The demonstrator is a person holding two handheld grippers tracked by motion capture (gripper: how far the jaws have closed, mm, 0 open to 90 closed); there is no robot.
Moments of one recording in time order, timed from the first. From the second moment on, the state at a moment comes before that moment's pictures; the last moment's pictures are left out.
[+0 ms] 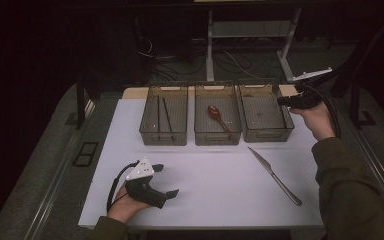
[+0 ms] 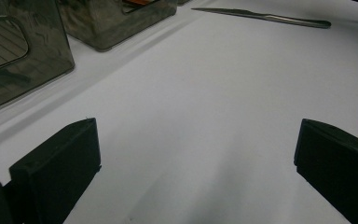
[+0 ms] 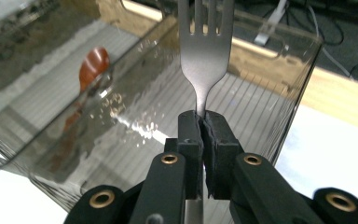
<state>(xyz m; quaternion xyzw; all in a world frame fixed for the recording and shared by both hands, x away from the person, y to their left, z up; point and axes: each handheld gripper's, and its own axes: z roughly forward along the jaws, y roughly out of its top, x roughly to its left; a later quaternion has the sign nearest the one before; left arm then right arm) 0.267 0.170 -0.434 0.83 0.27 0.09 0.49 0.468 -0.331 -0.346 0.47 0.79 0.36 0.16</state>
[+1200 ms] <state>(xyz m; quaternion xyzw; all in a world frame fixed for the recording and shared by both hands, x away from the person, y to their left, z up) 0.266 0.171 -0.434 0.83 0.27 0.09 0.48 0.488 -0.310 -0.382 0.48 0.82 0.30 0.10</state>
